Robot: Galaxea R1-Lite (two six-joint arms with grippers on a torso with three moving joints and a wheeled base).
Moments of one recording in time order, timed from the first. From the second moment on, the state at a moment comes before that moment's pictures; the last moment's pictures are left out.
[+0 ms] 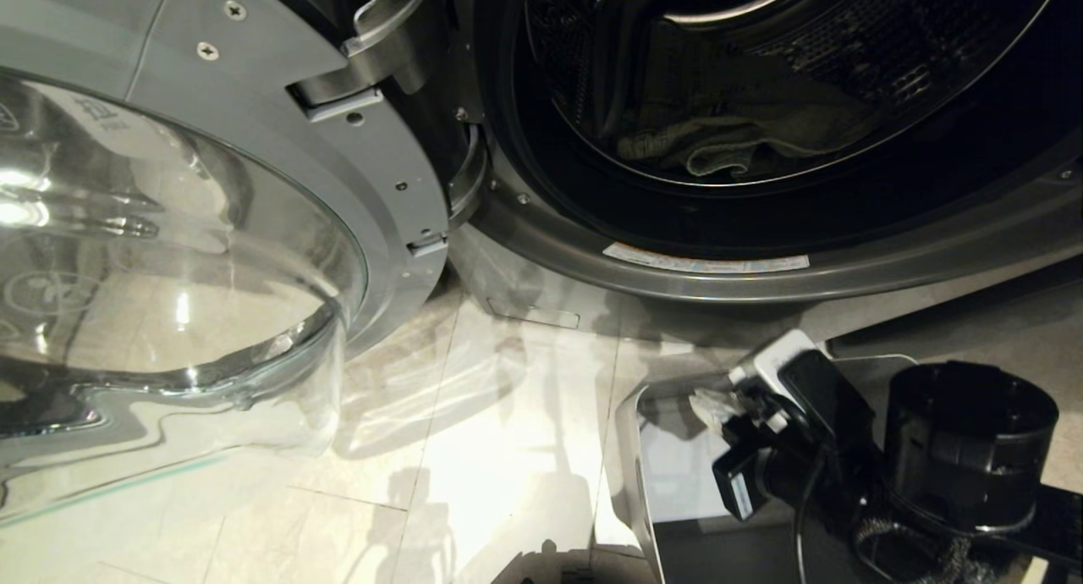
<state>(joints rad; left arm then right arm) 0.00 0.00 0.00 -0.01 0.01 -0.02 0.78 1.58 -0.45 -0.88 -0.33 -0.18</state>
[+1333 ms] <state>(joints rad) 0.00 0.00 0.00 -0.01 0.01 -0.02 -0.04 0.72 -0.06 -0.59 0.09 -0.20</state>
